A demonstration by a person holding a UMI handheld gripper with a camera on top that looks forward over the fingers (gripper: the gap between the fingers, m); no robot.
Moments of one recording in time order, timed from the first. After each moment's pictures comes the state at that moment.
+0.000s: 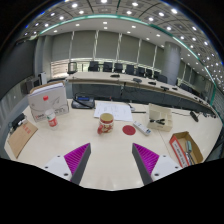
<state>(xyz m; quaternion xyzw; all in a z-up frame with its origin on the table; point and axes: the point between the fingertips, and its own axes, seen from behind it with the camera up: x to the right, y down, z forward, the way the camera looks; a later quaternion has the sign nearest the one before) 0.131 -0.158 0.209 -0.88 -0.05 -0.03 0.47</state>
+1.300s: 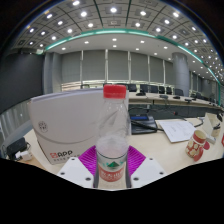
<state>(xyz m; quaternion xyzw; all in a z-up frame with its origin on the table) -0.256 0.098 0.088 -0.81 -0.05 0.05 0.58</state>
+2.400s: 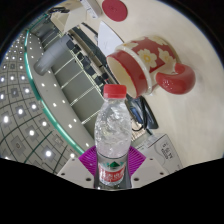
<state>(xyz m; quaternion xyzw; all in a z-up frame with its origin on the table) -0.036 0.156 0.192 -0.42 0.54 0.69 0.22</state>
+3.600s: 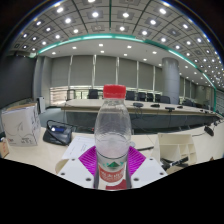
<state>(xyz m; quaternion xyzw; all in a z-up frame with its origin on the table) 0.211 0.174 0.151 -0.79 -0.04 0.00 0.61</state>
